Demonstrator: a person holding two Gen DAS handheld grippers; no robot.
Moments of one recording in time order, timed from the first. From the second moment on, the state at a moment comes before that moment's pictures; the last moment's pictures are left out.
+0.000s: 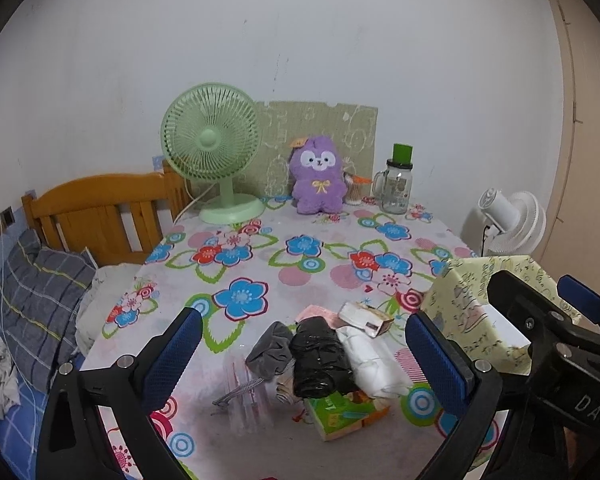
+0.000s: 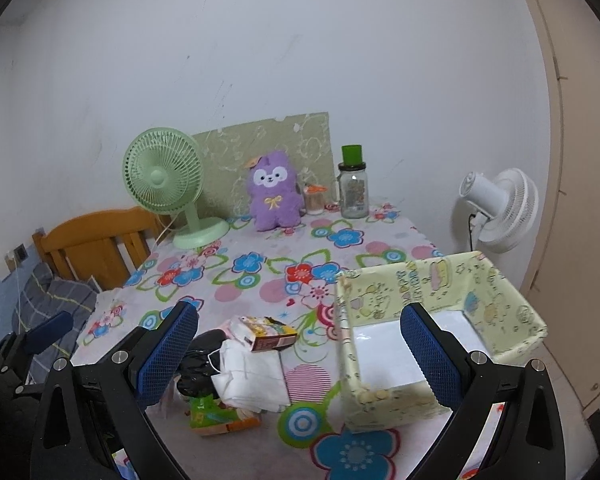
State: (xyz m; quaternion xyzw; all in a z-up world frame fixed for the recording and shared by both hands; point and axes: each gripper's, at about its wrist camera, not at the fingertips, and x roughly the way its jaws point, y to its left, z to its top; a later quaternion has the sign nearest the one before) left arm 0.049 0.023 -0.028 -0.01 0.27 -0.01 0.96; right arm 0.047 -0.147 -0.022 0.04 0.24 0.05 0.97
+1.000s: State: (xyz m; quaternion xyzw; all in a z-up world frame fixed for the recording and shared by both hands) left arm 0.120 0.059 -0.107 -0.01 0.38 0.00 0.92; right arm 0.126 -0.064 -0.092 0.00 0.35 0.08 0.93
